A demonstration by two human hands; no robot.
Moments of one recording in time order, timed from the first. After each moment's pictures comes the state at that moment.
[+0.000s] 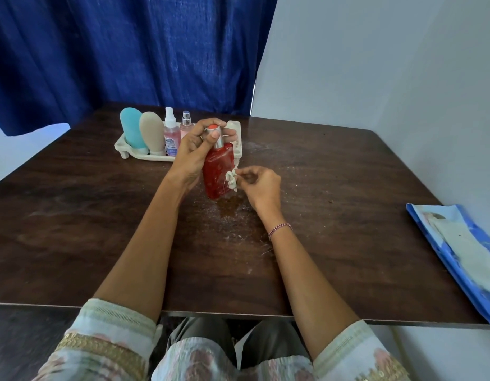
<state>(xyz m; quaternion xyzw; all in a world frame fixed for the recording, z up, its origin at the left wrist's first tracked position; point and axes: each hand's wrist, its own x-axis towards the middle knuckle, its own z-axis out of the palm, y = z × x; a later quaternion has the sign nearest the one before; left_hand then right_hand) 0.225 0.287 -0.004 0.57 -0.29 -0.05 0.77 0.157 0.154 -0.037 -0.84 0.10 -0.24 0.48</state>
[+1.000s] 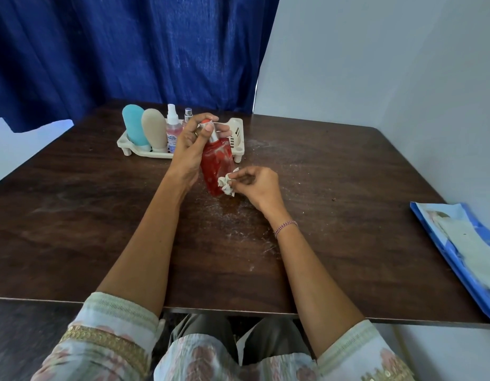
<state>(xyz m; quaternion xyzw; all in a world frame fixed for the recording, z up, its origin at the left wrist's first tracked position) 0.226 0.289 -0.008 0.53 -0.26 -0.02 0.80 0.150 0.153 -0.034 -0.85 0.06 -0.16 0.49</state>
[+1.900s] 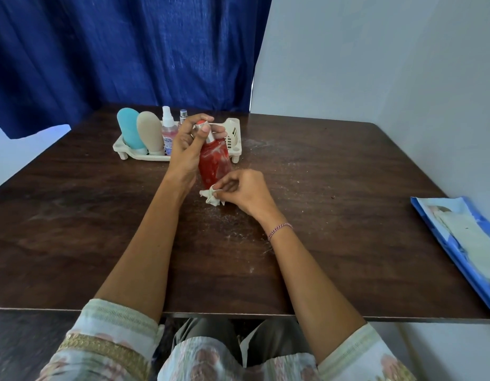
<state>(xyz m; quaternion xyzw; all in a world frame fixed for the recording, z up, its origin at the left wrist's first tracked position) 0.229 0.287 -0.011 0.58 -0.25 0.01 0.78 0.147 0.167 -0.027 -0.89 0.00 -0.09 0.44</state>
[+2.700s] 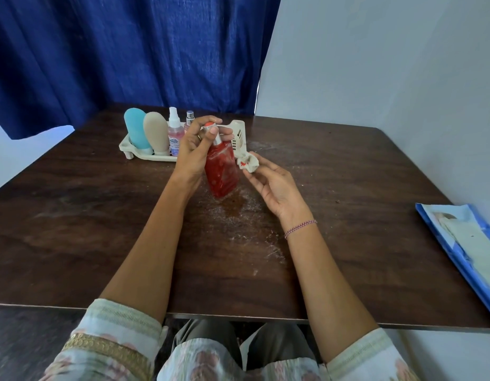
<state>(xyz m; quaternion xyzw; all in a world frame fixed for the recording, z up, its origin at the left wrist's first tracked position) 0.226 0.285 -0.006 0.57 -0.25 0.01 0.78 0.145 0.142 -0.012 -0.41 0.11 -0.04 0.90</state>
